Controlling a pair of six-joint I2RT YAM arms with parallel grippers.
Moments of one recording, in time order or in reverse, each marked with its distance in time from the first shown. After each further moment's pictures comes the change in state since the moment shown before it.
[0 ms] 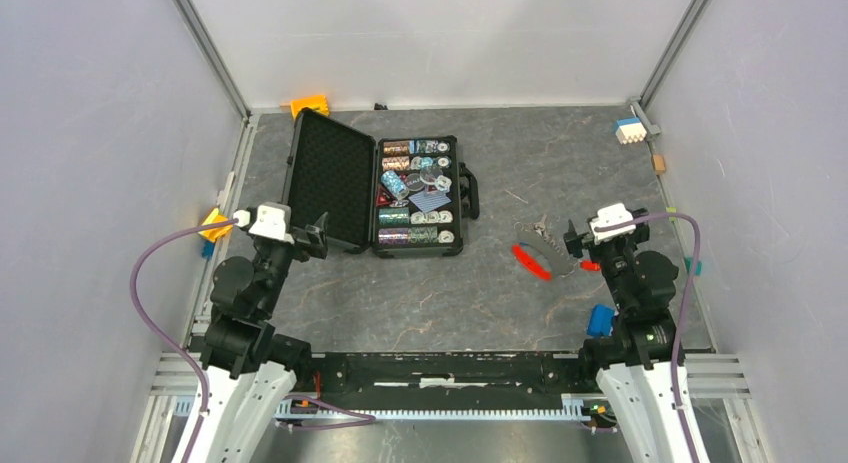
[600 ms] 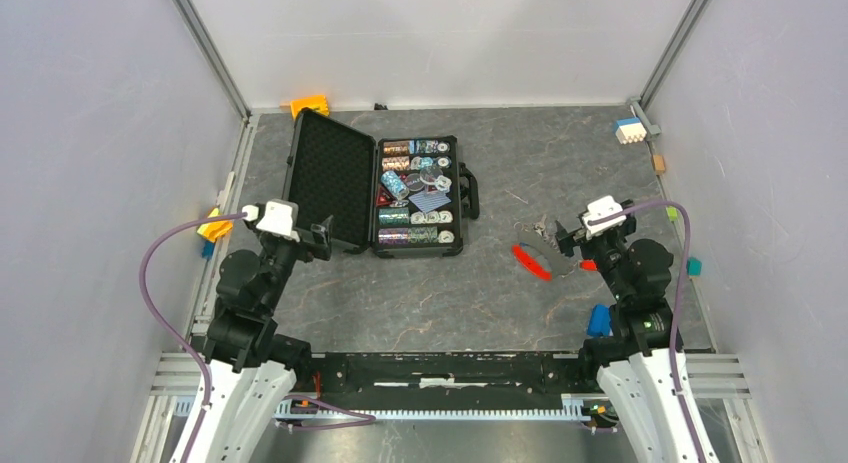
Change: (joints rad) left arm 0.015 0.025 -0.009 -0.023 0.025 -0.012; right arm -0.001 0.071 0.005 0.017 -0.140 0.015
